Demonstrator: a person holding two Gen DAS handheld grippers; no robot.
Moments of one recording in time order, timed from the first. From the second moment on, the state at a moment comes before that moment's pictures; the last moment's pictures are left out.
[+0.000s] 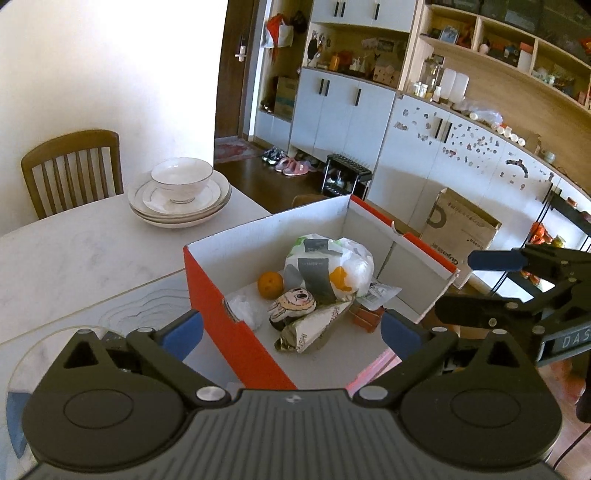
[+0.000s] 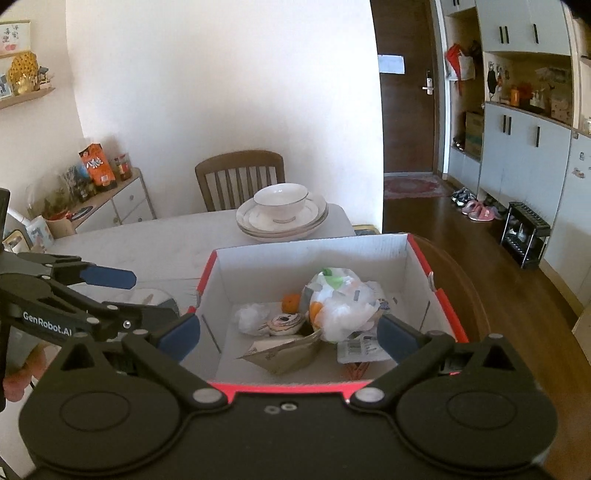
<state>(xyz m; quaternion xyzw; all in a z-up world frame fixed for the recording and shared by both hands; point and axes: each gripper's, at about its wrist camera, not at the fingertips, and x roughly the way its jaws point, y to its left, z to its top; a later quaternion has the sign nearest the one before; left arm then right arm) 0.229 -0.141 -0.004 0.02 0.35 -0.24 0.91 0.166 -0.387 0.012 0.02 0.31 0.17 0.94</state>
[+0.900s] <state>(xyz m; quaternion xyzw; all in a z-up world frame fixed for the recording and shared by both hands) 0.177 -0.123 -0.009 0.03 0.33 -0.25 0.91 0.113 -0.363 0.003 0.03 0.29 0.13 0.95</state>
